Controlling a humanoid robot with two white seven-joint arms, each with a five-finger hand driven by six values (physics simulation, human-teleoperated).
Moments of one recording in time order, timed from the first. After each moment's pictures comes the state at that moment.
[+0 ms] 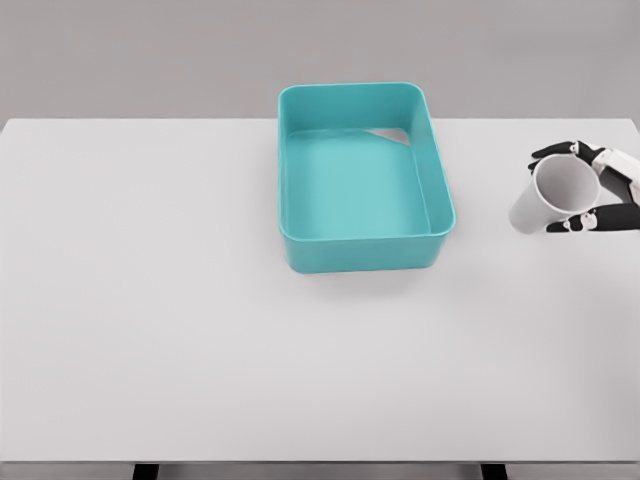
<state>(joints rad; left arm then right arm) 0.02 0.00 -0.15 -0.03 0.16 -0.06 0.03 -0.42 -0.94 0.51 -1.19 -0.65 -0.61 0.61</state>
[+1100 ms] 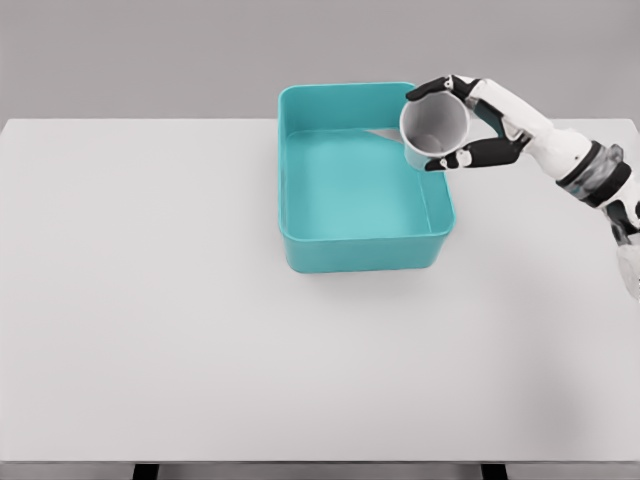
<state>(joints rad) 0.02 0.00 -0.15 -0.03 0.16 -0.06 0.03 -0.63 -0.54 0.43 -1.19 -0.39 -0.54 0.61</state>
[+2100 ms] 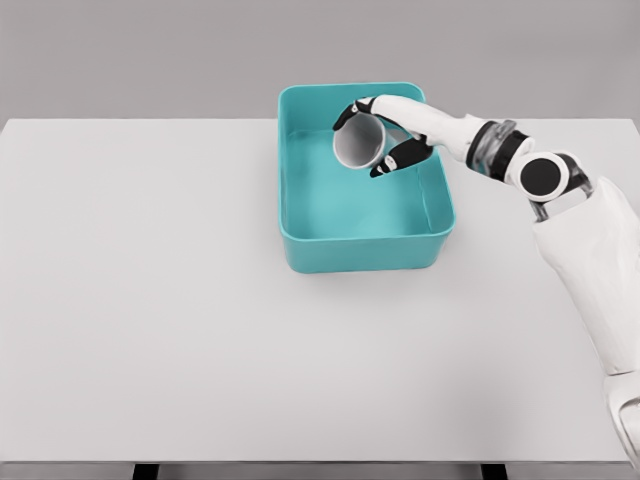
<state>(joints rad) 0.02 0.00 -0.15 -0.03 0.16 -0.06 0.03 -0.72 -0.31 0.41 -1.24 0.32 -0.23 0.61</state>
